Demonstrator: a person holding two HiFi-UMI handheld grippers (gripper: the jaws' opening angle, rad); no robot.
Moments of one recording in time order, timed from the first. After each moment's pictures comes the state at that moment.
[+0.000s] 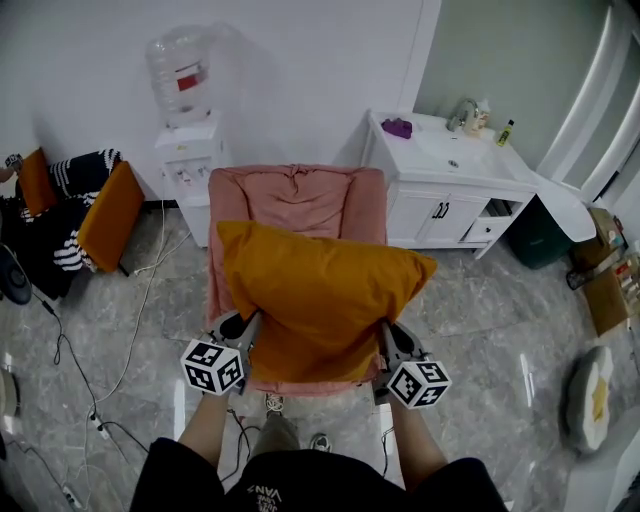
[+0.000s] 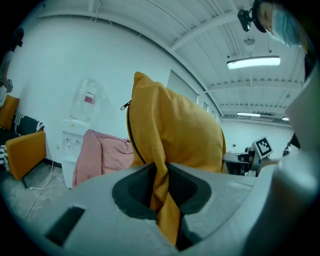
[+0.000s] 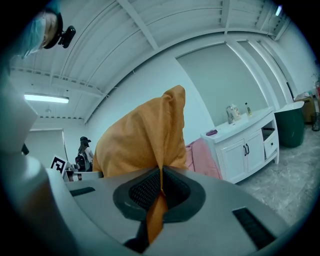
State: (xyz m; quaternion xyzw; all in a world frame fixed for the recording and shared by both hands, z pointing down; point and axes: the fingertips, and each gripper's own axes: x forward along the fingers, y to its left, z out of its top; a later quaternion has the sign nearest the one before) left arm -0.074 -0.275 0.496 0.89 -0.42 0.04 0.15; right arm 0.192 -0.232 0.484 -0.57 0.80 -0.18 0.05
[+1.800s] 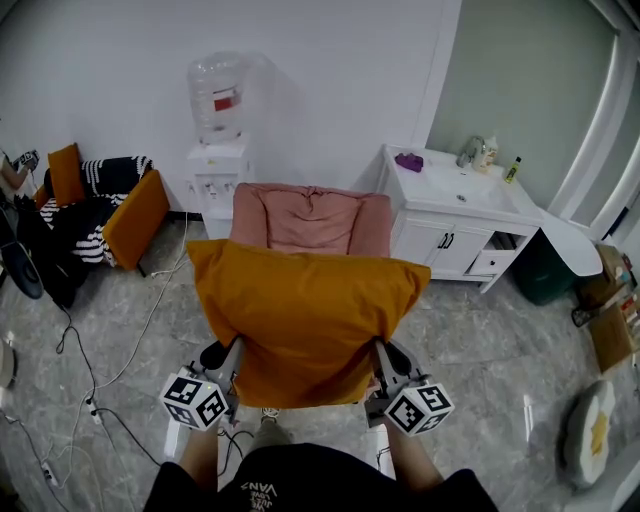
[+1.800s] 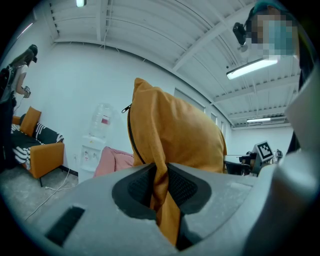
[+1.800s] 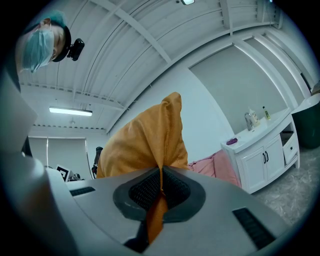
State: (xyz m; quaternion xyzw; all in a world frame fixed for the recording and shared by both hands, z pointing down) left arm -0.108 -0.137 0.424 0.86 -0.50 -0.03 0.11; right arm 0.166 -0.137 0.400 -0.49 0.86 -0.14 0.11
